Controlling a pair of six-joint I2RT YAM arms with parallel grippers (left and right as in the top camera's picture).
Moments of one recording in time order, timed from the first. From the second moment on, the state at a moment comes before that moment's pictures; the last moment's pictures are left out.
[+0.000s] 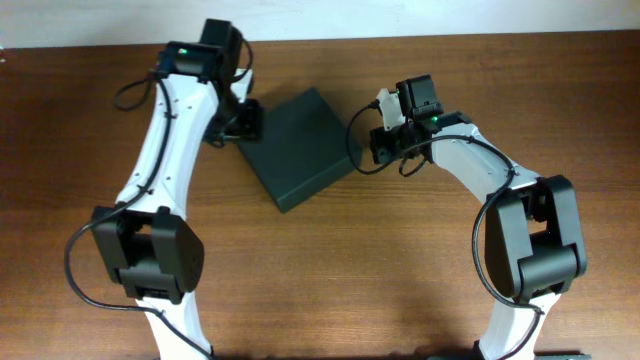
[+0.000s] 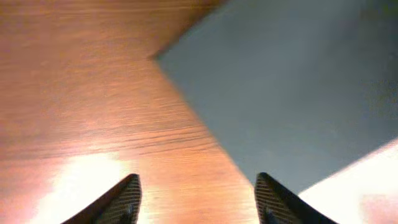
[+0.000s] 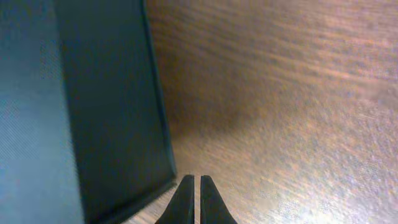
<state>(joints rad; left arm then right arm) -0.15 2.06 2.03 -1.40 0.01 -0.10 0.24 2.01 1.39 -0.46 -0.32 0.04</state>
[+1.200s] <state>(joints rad) -0.01 2.07 1.69 -0.88 0.17 -0.10 0.24 2.01 1.39 -0.57 -0.52 0.02</state>
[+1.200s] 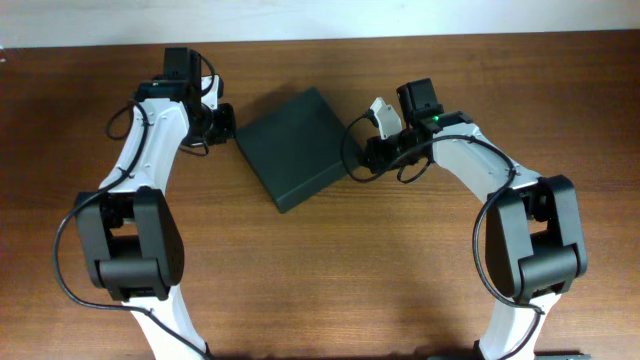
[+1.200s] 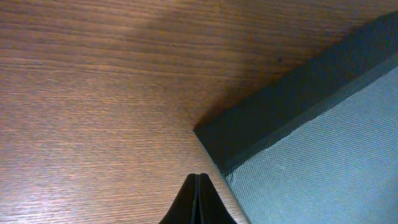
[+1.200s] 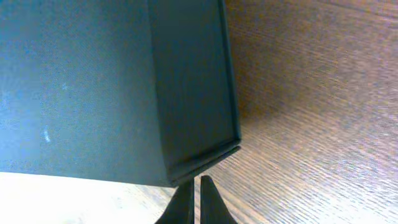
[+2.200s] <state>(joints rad) -0.04 2.17 1.68 -0.77 0.24 -0.11 0.30 2.01 1.39 -0.54 -0.46 0.01</state>
